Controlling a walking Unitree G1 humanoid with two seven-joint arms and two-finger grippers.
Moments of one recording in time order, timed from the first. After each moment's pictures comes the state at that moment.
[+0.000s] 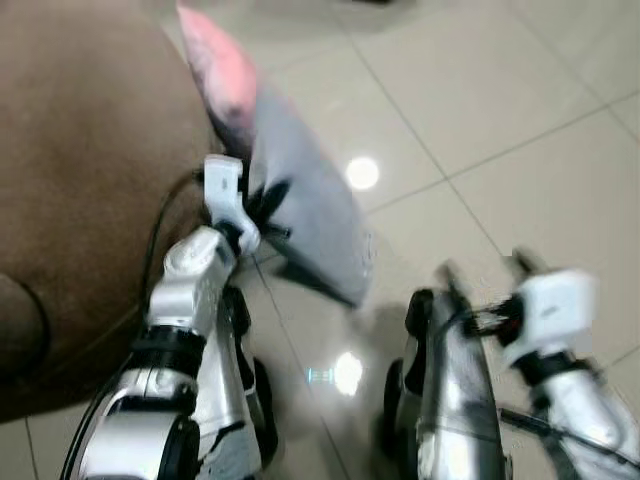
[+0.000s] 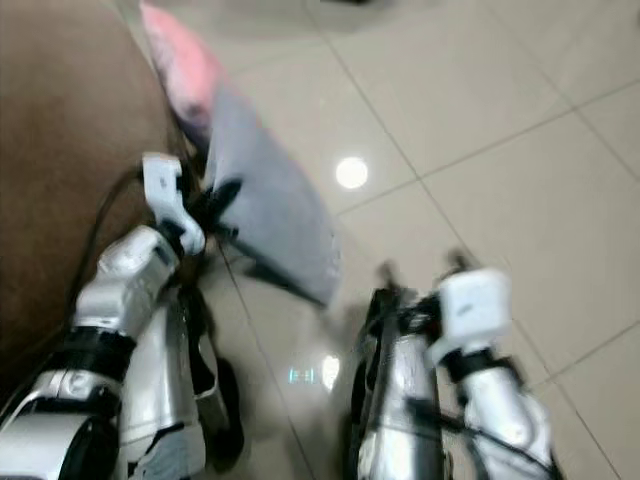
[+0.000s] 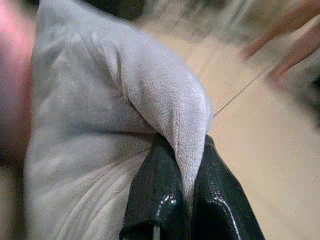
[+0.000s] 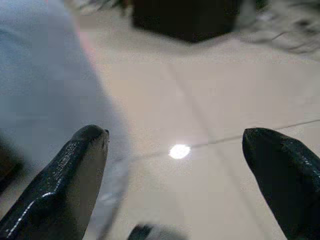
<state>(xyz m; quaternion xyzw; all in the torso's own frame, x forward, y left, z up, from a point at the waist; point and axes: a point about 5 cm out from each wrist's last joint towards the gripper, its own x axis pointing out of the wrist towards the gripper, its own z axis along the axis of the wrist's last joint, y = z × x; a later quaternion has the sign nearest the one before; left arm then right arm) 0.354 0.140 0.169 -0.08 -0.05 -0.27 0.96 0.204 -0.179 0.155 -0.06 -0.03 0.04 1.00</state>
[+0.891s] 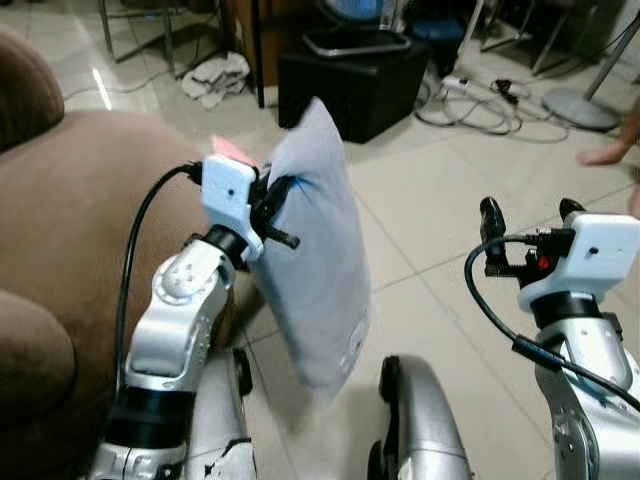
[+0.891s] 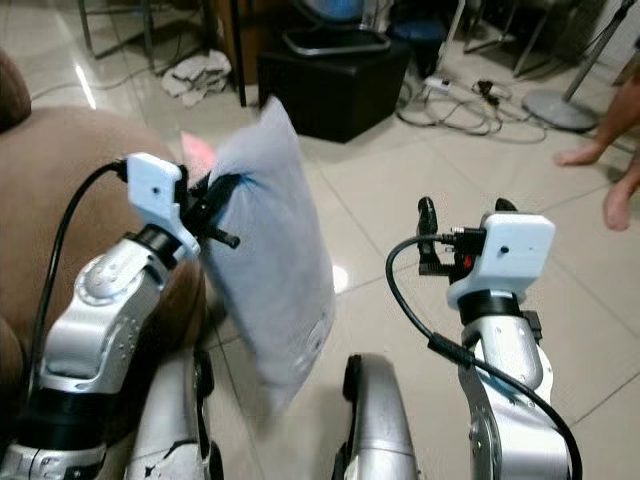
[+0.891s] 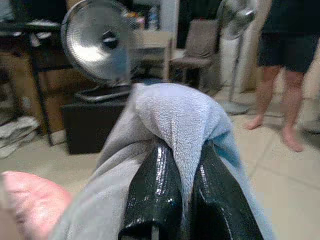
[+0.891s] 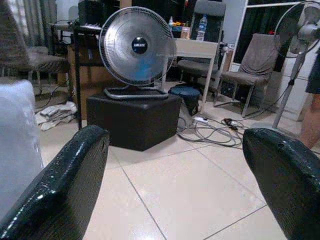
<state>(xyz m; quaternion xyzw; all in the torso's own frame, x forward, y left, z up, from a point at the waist) 0.312 0.129 0.185 0.03 -0.07 -0.21 0.98 0.236 -0.188 0.190 -0.03 -0.09 -0.04 0.99</state>
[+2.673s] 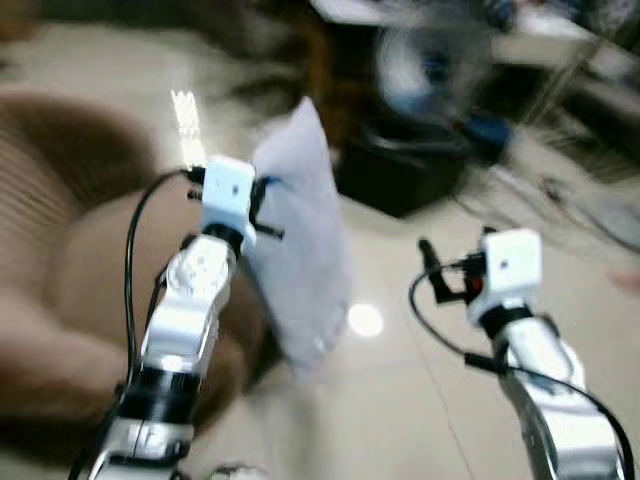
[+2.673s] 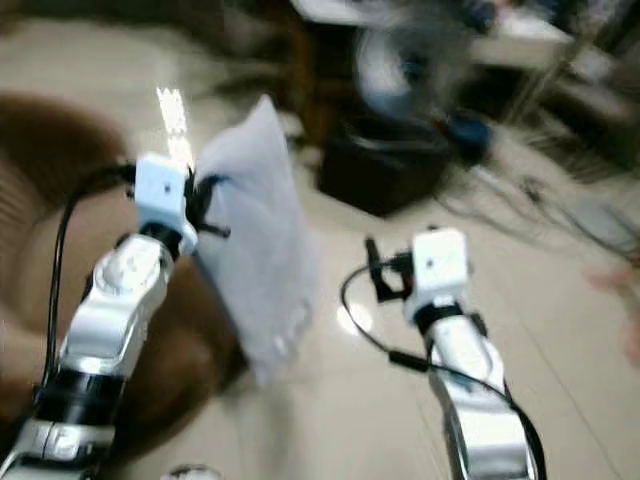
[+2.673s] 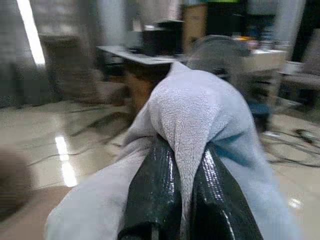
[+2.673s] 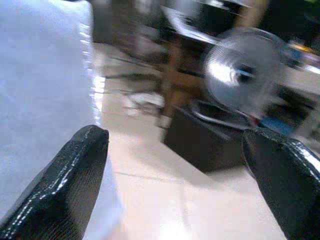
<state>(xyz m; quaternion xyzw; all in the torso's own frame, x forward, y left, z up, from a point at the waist) 0.329 0.139 0.176 0.09 -0.06 -0.11 0.99 0.248 -0.156 0.148 -0.08 0.00 0.08 0.99</state>
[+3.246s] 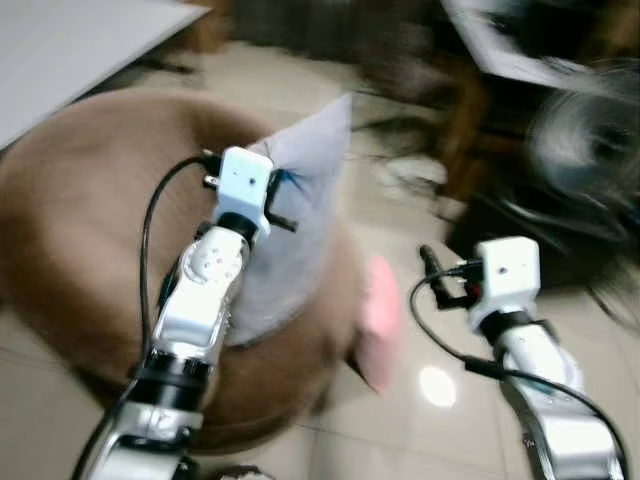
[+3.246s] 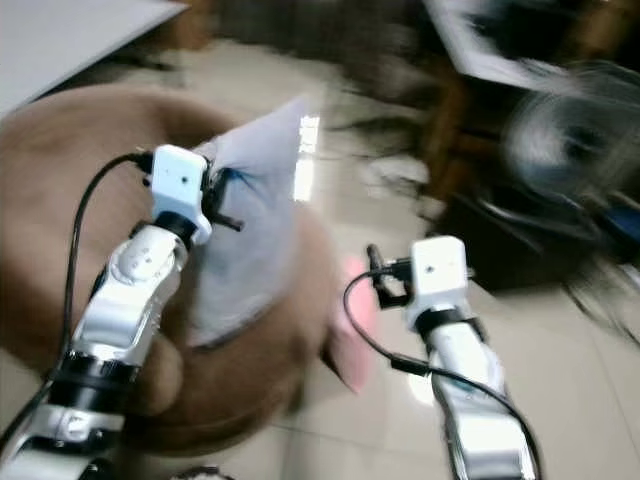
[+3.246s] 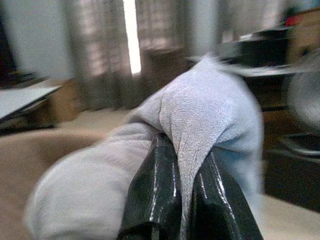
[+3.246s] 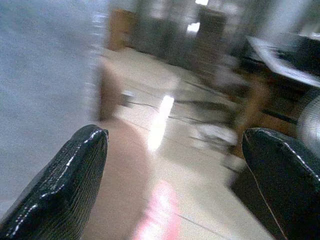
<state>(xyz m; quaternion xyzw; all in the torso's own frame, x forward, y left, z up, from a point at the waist) 0.340 0.132 0.175 0.10 -0.07 -0.12 0.99 0.251 -0.152 0.142 -0.06 0.01 0.08 0.99</state>
